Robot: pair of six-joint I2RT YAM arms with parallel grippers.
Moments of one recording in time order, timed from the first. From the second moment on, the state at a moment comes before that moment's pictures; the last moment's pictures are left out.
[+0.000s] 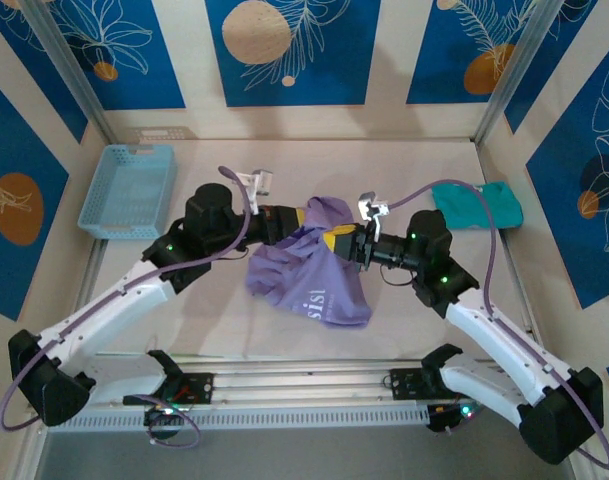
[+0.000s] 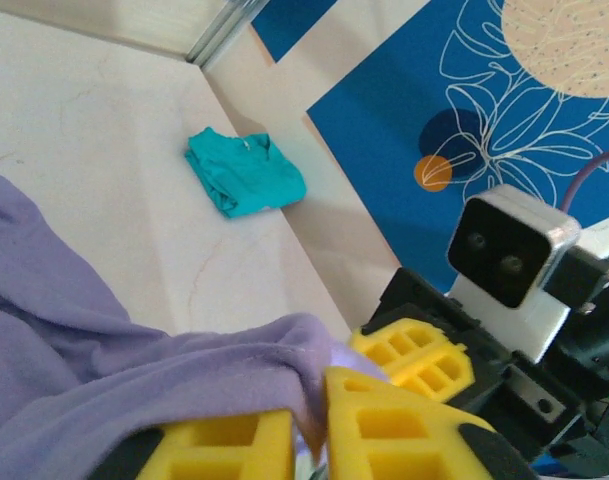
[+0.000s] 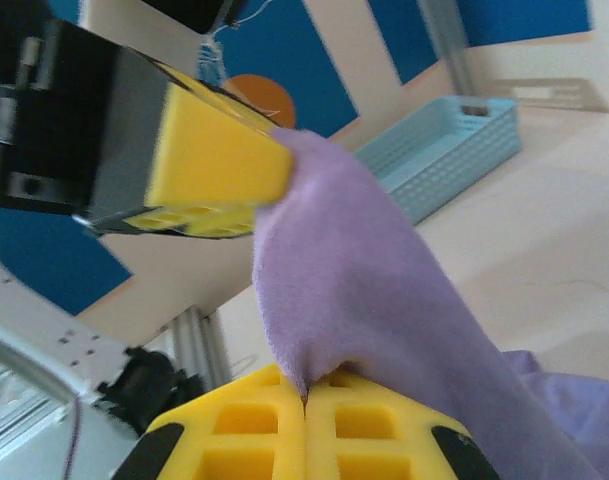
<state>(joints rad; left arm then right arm) -0.73 1.16 1.09 -0.19 0.36 -0.71 0.50 0.92 0.70 0.13 -0.75 0.45</state>
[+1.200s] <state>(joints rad) -0.74 1.12 1.05 -0.48 0.48 -0.21 0.44 1.04 0.73 0.26 -1.00 0.64</state>
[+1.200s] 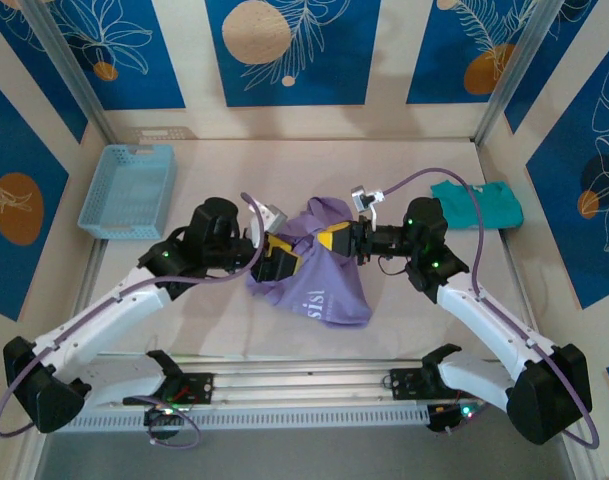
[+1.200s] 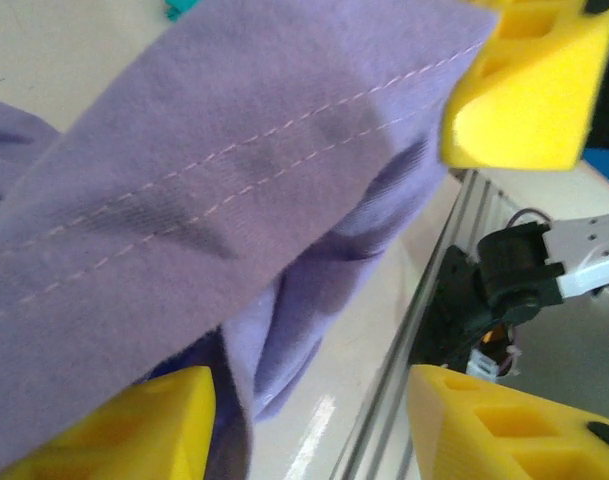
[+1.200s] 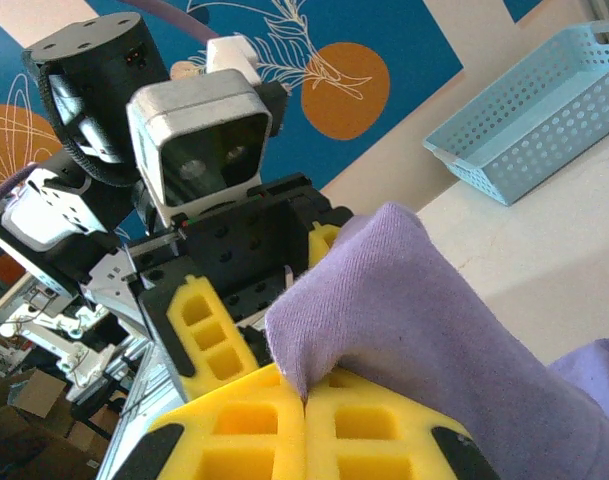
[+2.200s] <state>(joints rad) -0.75 0.90 0.83 -0.26 0.57 -0.10 0.45 1.04 0.75 0.08 -0.86 0.63</state>
